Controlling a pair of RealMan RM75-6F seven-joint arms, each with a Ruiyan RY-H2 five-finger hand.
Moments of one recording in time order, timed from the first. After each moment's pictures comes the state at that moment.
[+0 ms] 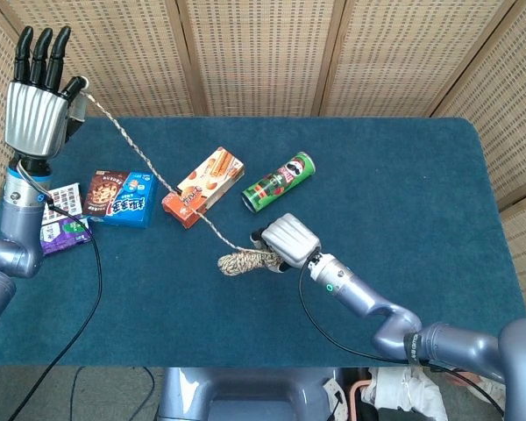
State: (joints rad) left arm -0.90 -1.55 -0.34 -0.47 1.50 1.42 -0.16; right arm 0.94 -1.50 0.20 -1.43 -1.43 0.87 -0.07
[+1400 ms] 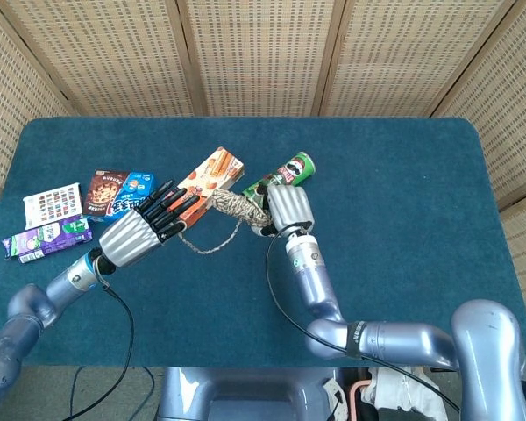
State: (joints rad) left arm -0.80 -1.76 0.05 -0.46 1.76 1.82 -0.27; right arm 1.16 -1.68 0.41 -1.56 -0.45 1.23 -0.61
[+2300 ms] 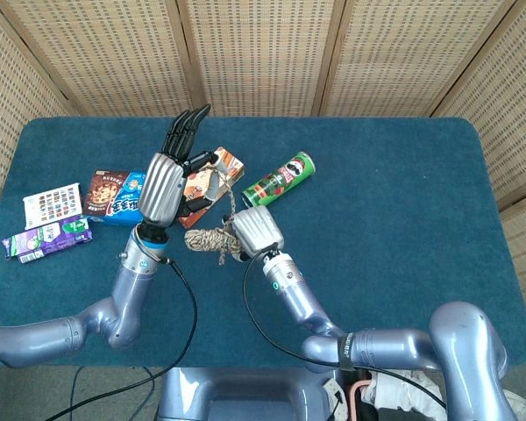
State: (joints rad) left arm -0.93 -1.58 -0.39 -1.48 1.32 1.46 -0.07; right arm 1.16 -1.72 0.30 -1.53 -0.71 1.07 -0.62
